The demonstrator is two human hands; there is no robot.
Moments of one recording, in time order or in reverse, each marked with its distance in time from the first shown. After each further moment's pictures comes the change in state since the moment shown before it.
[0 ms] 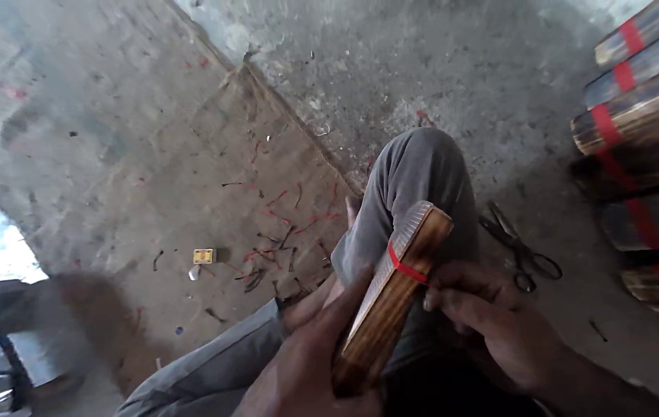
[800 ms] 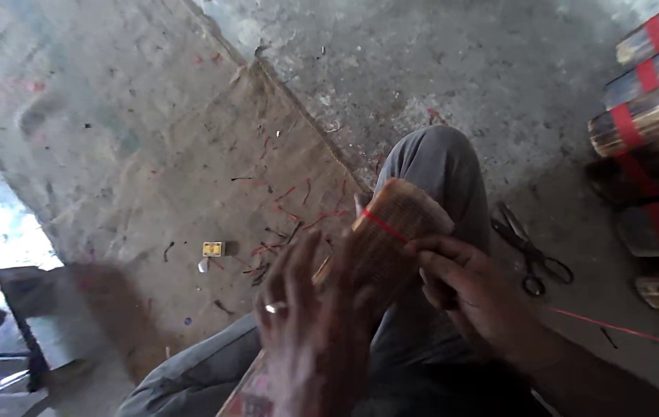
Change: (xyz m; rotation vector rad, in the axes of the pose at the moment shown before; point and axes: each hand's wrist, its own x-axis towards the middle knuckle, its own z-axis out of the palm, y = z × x) left_hand 0.034 -0.014 0.030 0.640 0.768 0.157; right_hand 0.033 0.019 0.003 -0.070 0.183 0.099
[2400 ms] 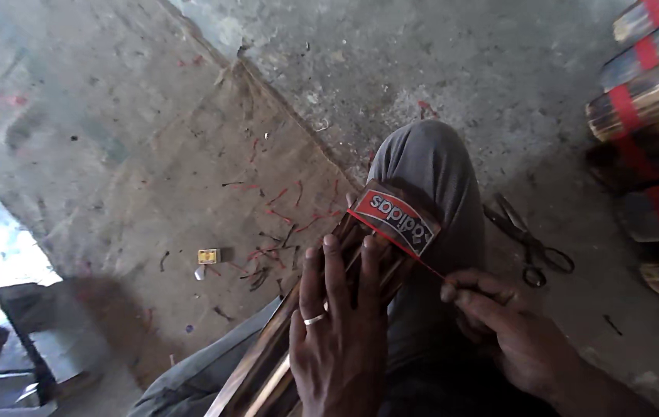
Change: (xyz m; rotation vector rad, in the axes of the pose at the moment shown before) left_hand -0.009 0.033 0.034 0.450 -0.009 -0.038; right_hand -0.046 0.028 -0.041 0.005 0.028 0.024
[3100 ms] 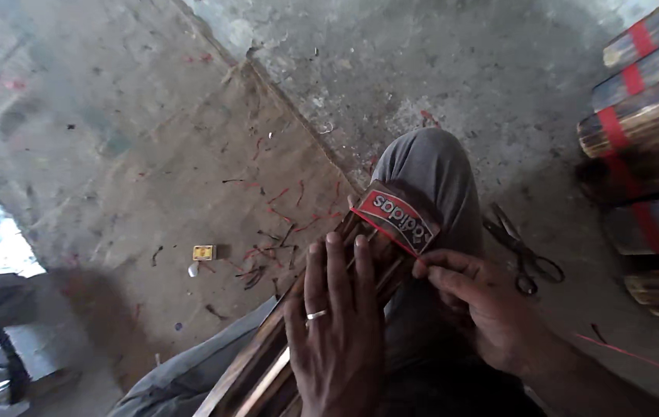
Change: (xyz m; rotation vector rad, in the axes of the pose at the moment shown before) left_hand -0.002 -0.001 0.005 0.019 0.035 -0.005; right_hand 0.029 -0.028 0.026 0.033 0.017 0.147
